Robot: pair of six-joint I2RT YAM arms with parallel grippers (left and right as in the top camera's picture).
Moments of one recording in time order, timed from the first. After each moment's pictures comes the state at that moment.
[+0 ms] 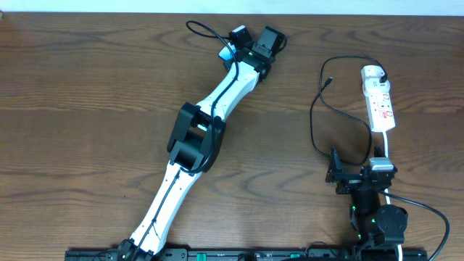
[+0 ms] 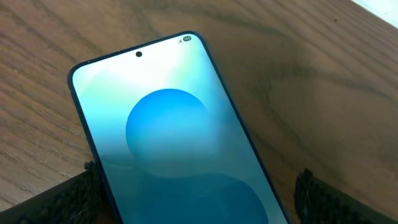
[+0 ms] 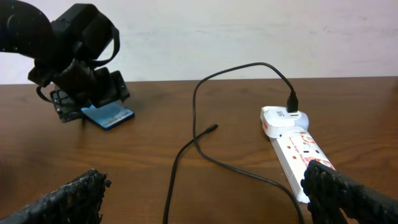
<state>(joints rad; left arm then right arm) -0.54 2.71 2.38 -0.67 -0.45 -0.94 0.01 0.01 0.01 -0.07 -0.05 0.03</state>
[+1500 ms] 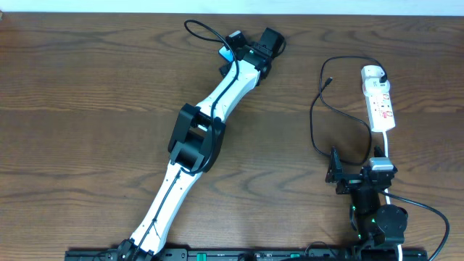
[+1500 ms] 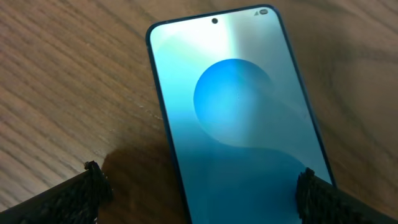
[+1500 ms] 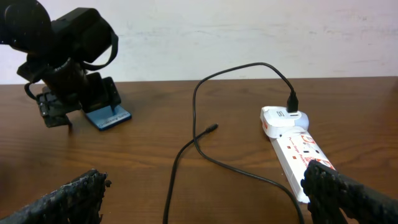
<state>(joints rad) -0.54 2.73 2.42 -0.88 -0.47 -1.02 0.01 0.01 0.01 -0.07 -0.05 0.03</state>
